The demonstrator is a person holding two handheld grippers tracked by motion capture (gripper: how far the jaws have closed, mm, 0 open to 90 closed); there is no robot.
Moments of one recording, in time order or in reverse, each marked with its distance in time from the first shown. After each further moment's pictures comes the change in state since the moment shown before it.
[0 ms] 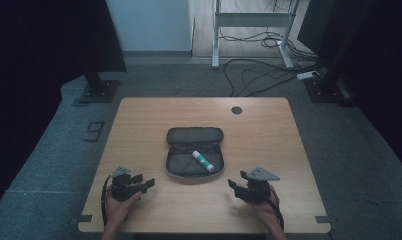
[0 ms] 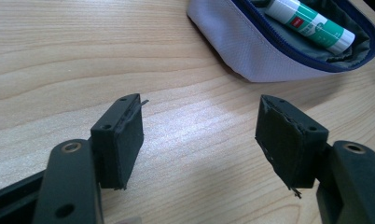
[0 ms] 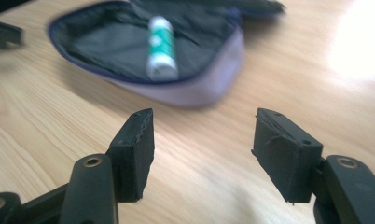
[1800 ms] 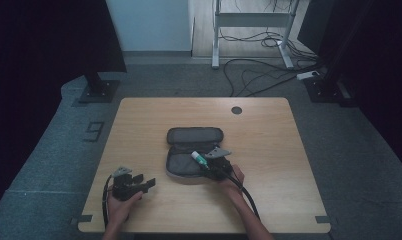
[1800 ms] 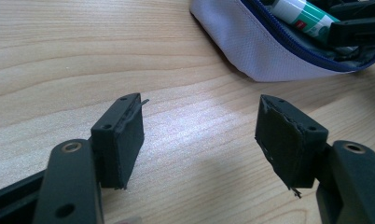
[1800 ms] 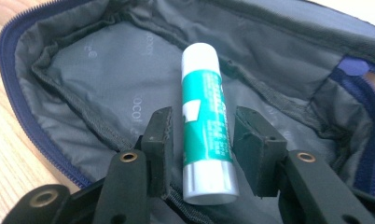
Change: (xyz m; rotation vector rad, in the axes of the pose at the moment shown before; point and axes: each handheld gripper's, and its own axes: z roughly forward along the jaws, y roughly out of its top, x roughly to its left) left arm 0.000 -0.001 0.005 0.002 0.010 -0.008; right arm 0.046 0.060 0.112 0.131 0.023 -0.141
